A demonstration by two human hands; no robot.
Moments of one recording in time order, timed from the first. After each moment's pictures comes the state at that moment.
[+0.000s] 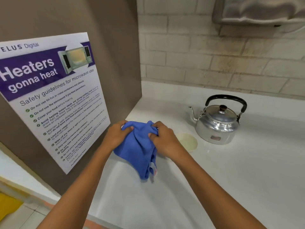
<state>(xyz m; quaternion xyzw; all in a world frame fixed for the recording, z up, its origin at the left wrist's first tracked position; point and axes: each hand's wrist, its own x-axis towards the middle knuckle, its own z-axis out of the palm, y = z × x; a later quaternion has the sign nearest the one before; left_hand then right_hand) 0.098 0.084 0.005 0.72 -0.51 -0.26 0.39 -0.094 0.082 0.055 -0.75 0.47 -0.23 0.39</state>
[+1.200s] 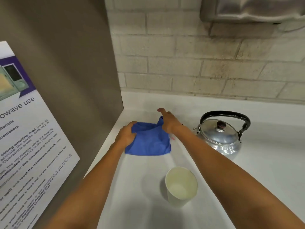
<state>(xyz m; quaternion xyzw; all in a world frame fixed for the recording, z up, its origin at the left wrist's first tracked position) 0.083 -0.108 -0.041 0.72 -0.58 -0.27 0.26 -0.099 -0.158 0.018 -0.78 0.55 -0.10 0.29</state>
